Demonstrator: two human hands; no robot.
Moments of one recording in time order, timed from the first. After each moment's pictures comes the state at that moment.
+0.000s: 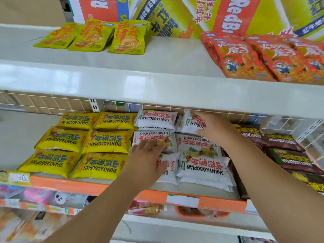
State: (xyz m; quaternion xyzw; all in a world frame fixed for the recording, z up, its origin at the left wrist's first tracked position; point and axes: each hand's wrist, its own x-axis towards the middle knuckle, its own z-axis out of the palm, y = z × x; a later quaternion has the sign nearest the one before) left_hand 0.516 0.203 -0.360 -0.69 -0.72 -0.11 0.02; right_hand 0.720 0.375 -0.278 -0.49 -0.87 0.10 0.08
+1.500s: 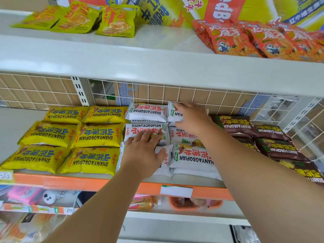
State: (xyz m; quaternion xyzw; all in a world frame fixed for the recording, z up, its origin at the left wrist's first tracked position) left_hand 0.530 0.220 -0.381 -0.65 -0.75 -0.13 0.02; right_hand 0.680 0.403 -0.320 -0.47 -0.88 -0.01 0.03
